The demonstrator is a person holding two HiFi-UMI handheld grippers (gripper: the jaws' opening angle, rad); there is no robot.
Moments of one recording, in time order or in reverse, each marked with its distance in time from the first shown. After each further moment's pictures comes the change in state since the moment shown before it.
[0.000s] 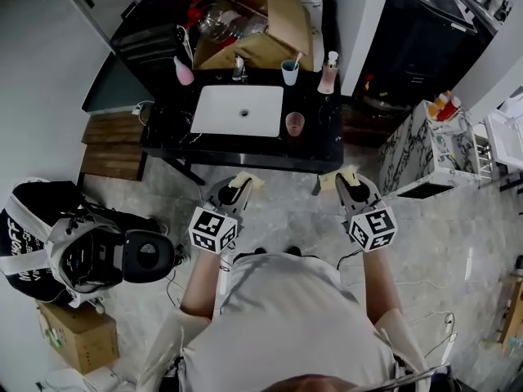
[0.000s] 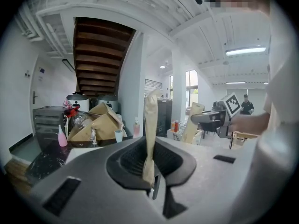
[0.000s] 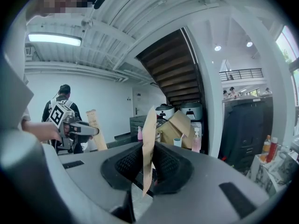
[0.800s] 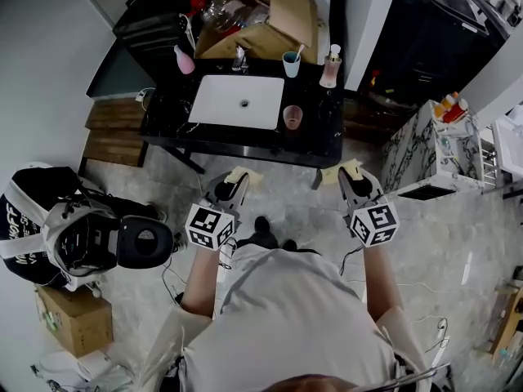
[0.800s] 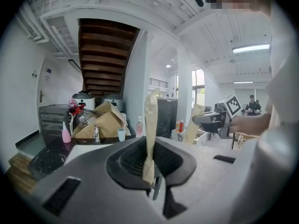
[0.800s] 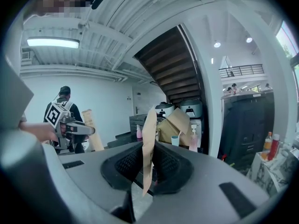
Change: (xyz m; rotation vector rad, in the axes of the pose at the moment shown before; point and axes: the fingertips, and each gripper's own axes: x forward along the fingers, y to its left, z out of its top) left arm 0.018 -0.011 -0.006 -0.035 0.010 0.076; right arm 0.002 -0.040 -0.013 0.025 0.018 0.024
